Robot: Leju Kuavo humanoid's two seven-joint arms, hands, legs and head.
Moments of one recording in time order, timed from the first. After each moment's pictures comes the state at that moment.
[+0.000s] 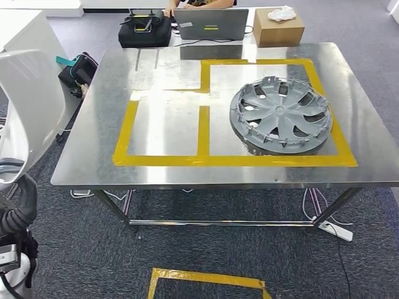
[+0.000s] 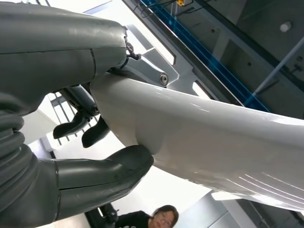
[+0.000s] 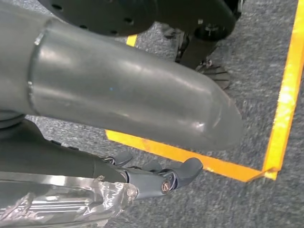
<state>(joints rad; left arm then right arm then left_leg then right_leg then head) 0.06 0.10 -0.09 -1.87 -0.16 0.38 -0.68 -0.06 0.13 -1.09 -0.20 1.14 -0.01 -0.22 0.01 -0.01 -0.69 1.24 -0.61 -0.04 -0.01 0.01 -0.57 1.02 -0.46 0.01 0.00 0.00</state>
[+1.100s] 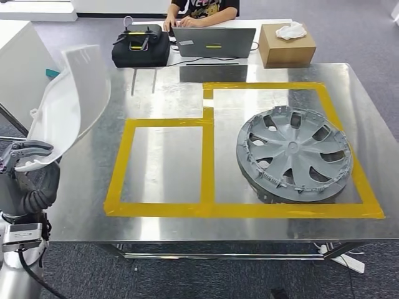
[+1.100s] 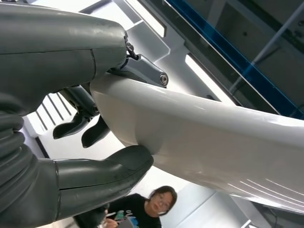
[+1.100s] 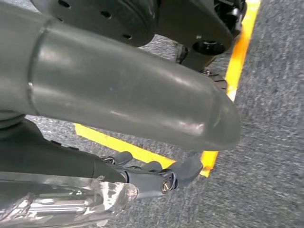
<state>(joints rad) -0.08 0.10 -0.16 -1.77 -0.24 0.31 -0.64 -0.07 0.14 -1.08 -0.20 1.19 0.01 -0.21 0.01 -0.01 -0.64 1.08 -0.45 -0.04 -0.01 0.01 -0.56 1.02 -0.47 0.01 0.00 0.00</state>
